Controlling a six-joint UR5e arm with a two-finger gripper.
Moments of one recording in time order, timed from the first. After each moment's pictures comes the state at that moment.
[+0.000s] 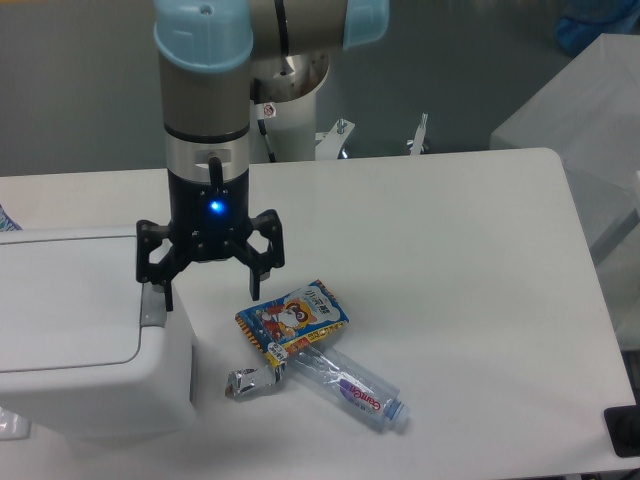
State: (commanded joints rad) arm 2.22 -1.79 -1.45 -1.04 1.40 -0.07
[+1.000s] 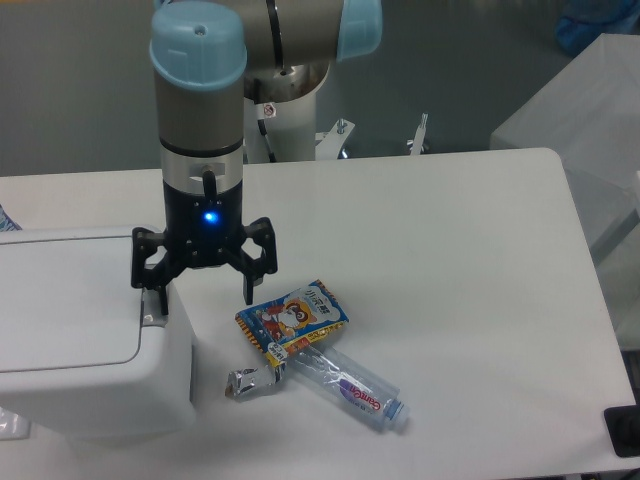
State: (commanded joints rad) arm 2.21 -1.80 -1.46 -1.03 1.40 -0.07
